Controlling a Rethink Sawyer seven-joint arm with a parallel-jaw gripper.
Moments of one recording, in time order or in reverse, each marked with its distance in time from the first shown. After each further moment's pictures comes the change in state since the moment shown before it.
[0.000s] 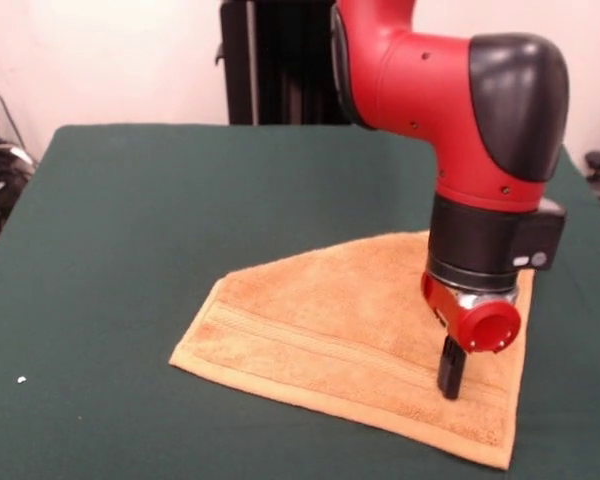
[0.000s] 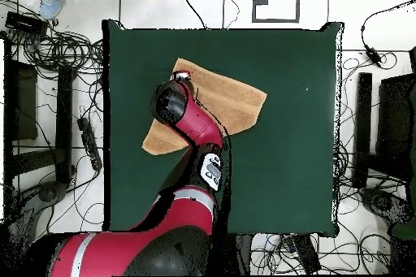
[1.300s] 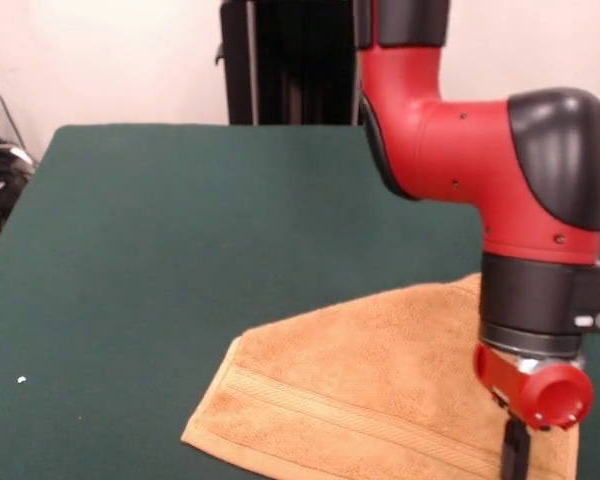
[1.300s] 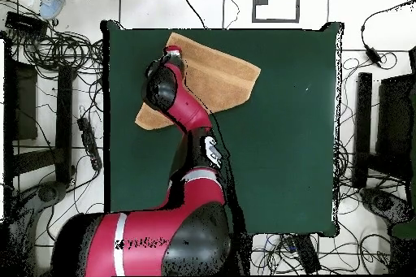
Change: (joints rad) arm -0.083 0.058 0.225 -0.152 -0.058 -0.264 0.000
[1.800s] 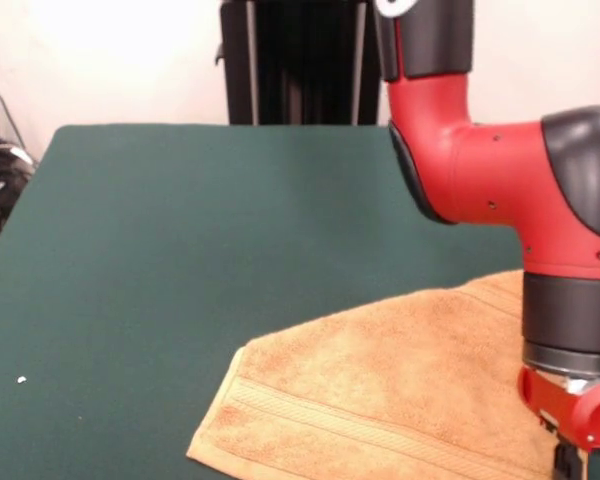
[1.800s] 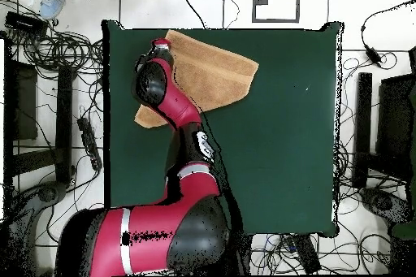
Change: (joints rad) arm -0.001 0.032 0.078 -0.065 0.000 -0.047 0.000
